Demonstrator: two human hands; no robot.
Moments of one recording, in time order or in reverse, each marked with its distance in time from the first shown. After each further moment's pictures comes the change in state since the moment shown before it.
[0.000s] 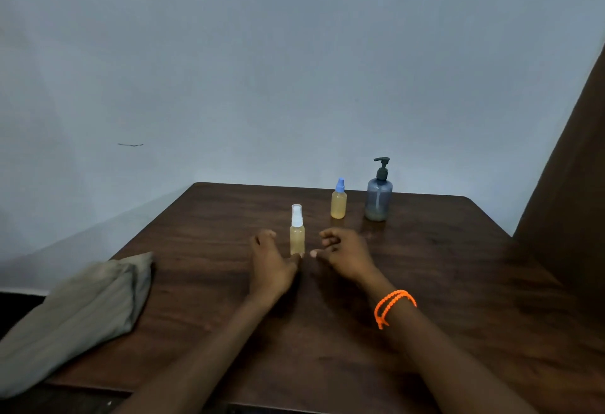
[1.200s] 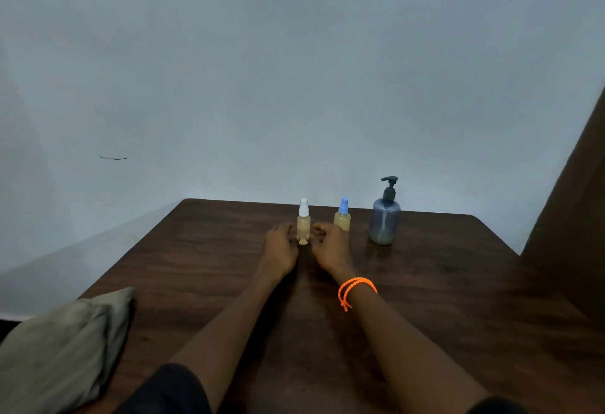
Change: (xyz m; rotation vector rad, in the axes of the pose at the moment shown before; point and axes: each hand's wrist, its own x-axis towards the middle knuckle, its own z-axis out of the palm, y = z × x) left_hand 0.125 -0.004 0.052 0.062 -0.141 0.170; right_hand 0.094 -0.013 0.033 -0.073 0.213 -0.007
